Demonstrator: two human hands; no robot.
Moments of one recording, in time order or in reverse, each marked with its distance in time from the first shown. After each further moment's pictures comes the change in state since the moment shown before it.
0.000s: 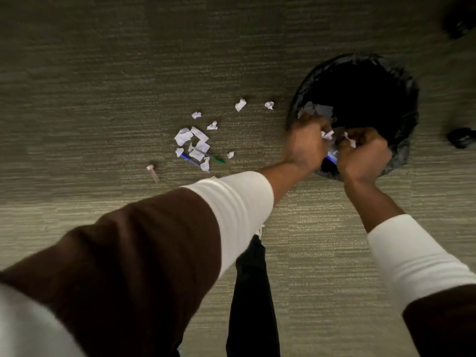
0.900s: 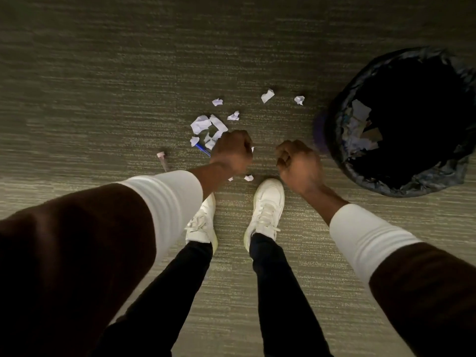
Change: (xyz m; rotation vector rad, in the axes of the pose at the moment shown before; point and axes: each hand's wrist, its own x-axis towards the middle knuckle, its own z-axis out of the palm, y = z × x) left_hand -0.021 -0.228 -0.064 0.150 -0.083 -0.394; right_hand -0.079 -0.042 0.142 -0.195 -0.553 -0.633
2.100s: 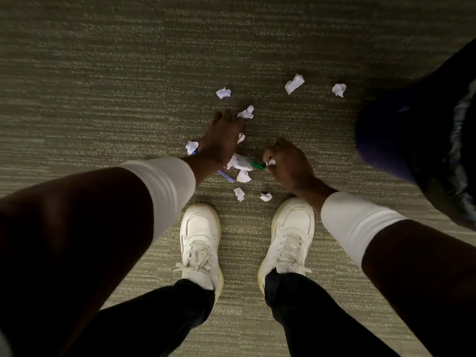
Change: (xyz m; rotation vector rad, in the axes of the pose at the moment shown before) left_hand 0.152 -0.120 0.060 0.419 0.141 0.364; right_hand 0.116 0.040 0.175 -0.161 -0.195 -0.180
